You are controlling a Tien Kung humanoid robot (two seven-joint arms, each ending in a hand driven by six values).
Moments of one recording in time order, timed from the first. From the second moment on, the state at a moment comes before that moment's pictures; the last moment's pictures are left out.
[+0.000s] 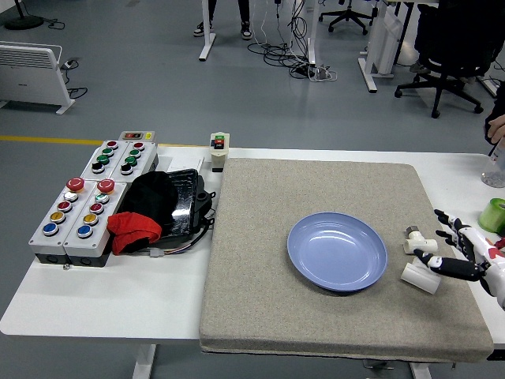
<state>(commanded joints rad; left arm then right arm) -0.09 0.09 -0.12 -0.32 -0.36 0.16 -0.09 0.24 -0.15 1.55 1.42 -1.76 0.27 -0.27</state>
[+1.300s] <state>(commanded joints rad) -0.08 0.08 -0.12 -0.32 -0.37 0.16 -0.09 0.32 -0.13 1.41 1.25 -2.11 0.05 -0.21</state>
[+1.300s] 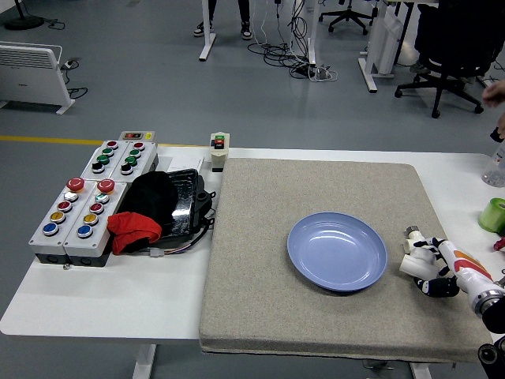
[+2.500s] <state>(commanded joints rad) -0.07 0.09 -0.11 -0.32 -0.37 0.16 -0.09 0.49 -0.10 1.21 1.20 -2.03 0.11 -0.19</state>
